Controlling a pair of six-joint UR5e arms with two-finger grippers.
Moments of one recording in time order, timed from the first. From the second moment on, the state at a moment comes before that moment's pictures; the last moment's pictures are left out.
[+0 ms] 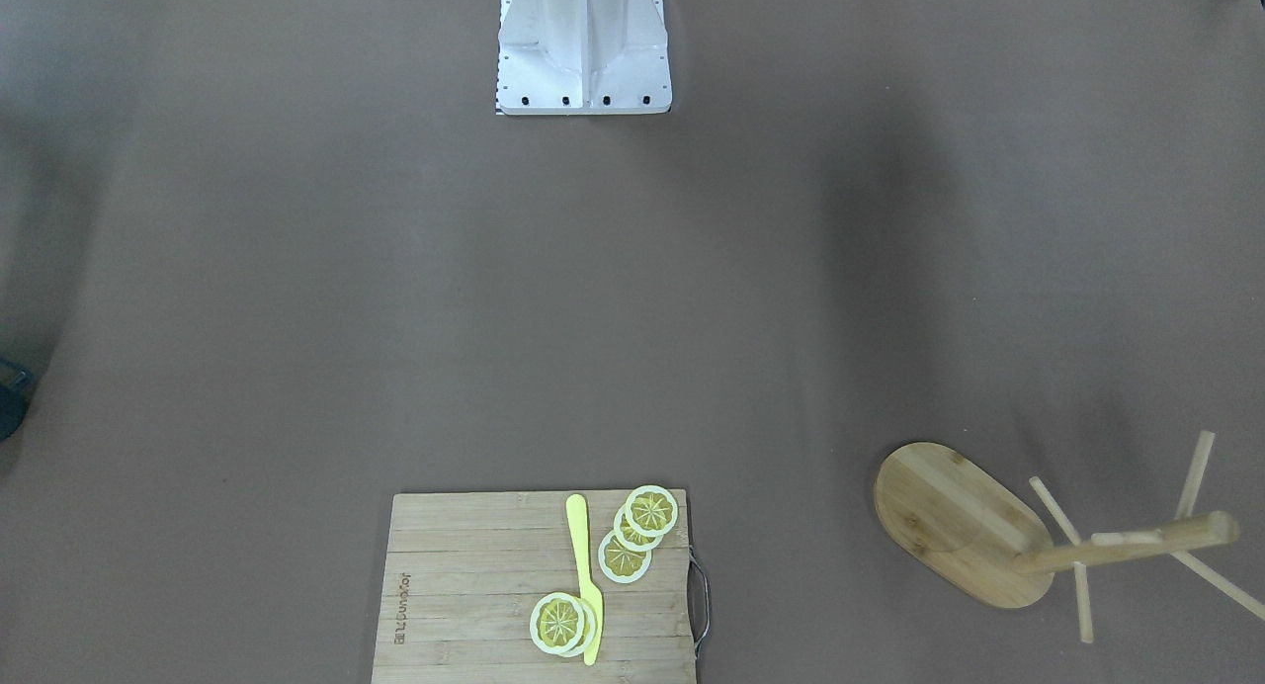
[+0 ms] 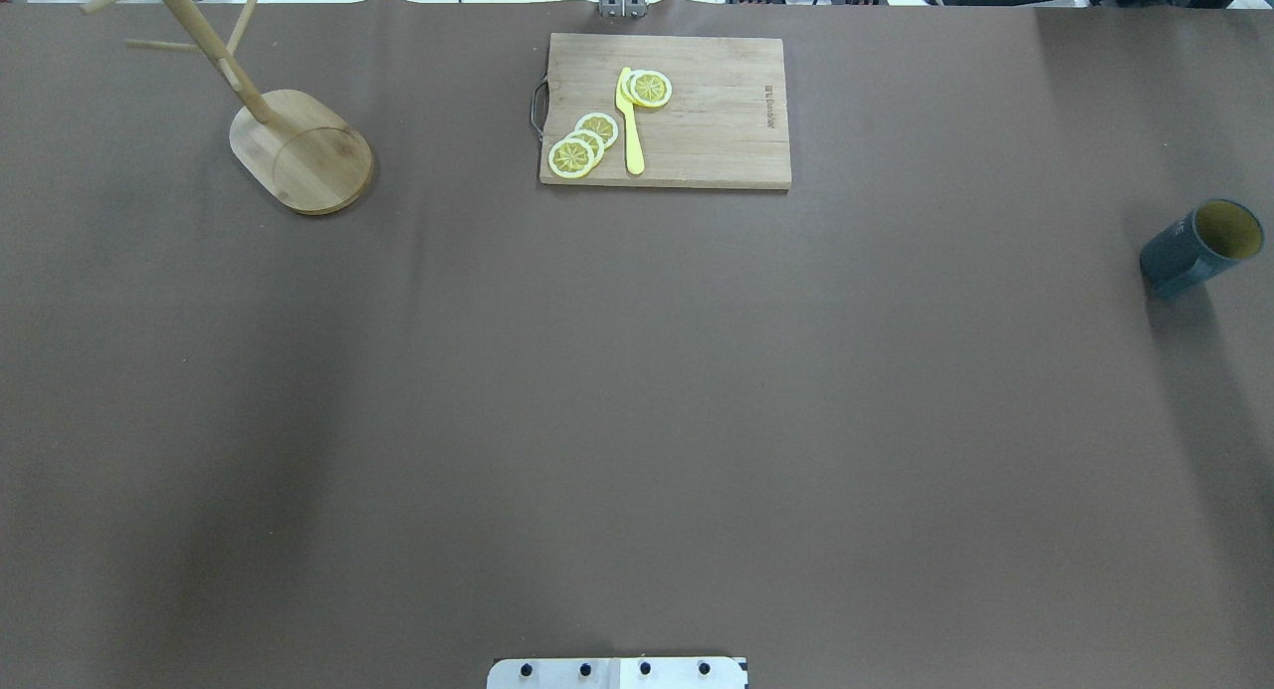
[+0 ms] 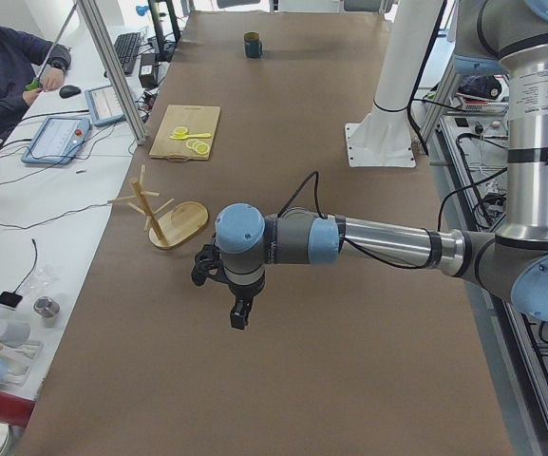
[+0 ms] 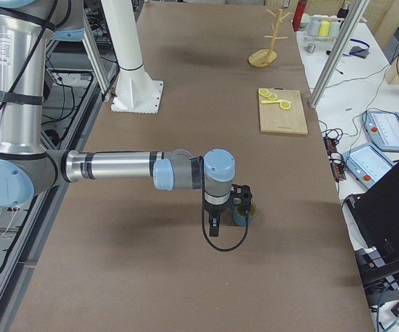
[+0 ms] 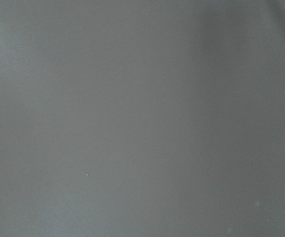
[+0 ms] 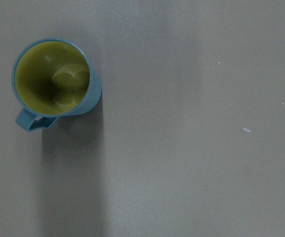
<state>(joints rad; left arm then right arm) -1.61 -1.48 -1.80 -1.44 -2.37 0.24 1.53 -1.70 1.76 -1.57 2.29 0.08</state>
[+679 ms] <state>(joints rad) -1.61 -1.48 -1.80 -1.44 -2.36 0.24 1.53 -1.70 1.76 -1.57 2.29 0.08</state>
